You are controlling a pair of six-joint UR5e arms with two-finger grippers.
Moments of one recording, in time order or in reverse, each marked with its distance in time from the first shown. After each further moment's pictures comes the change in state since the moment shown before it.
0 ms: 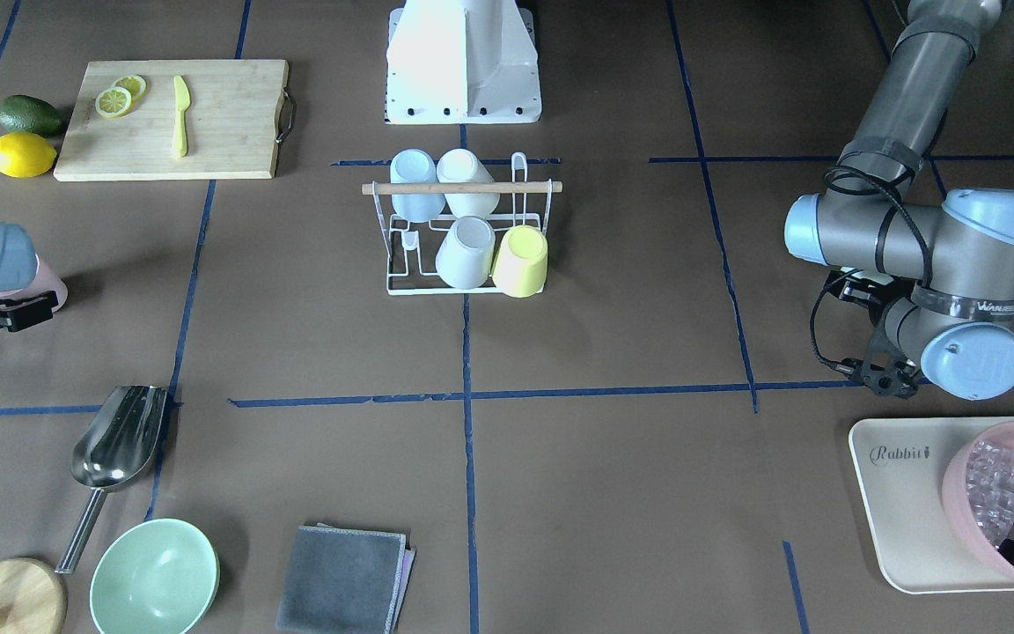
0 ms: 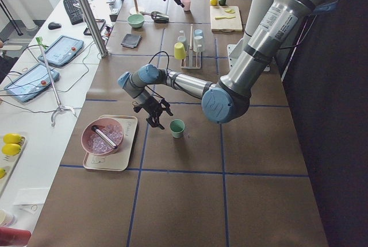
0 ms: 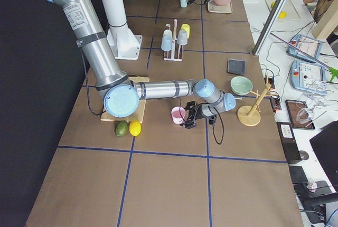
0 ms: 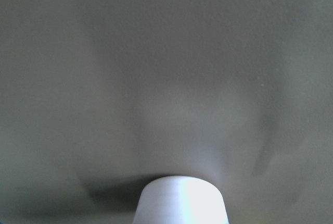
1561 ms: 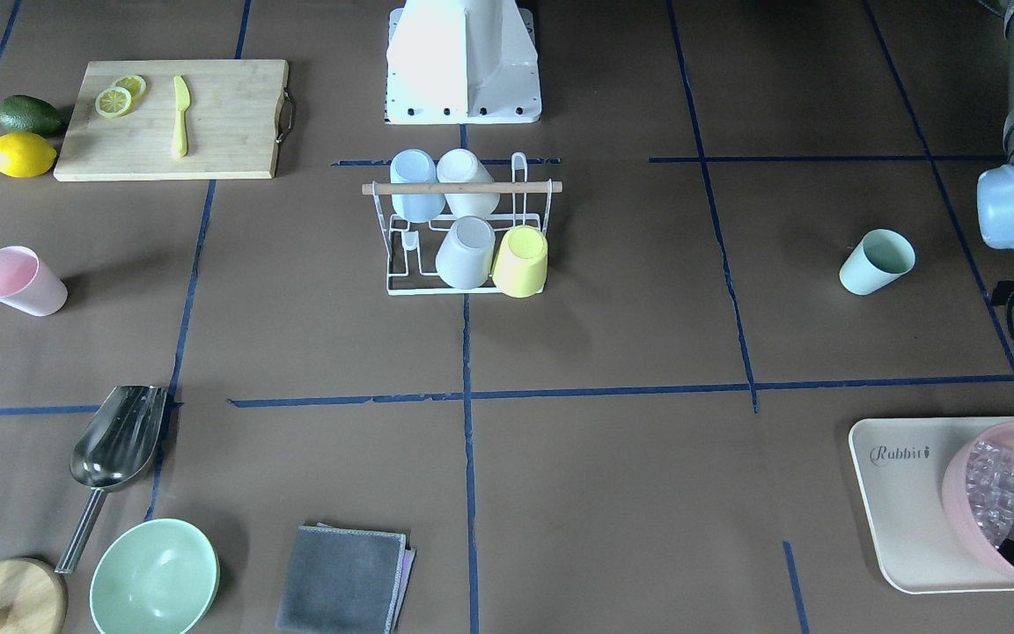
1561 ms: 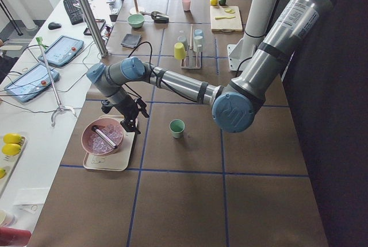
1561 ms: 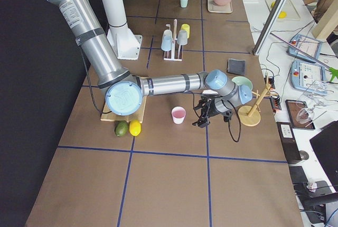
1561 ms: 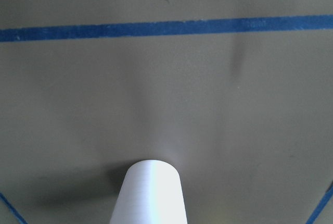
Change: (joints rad) left arm -0.293 -0.011 -0.051 -0.038 -0.002 0.011; right arm 0.119 0.064 0.002 -0.025 -0.088 -0.007
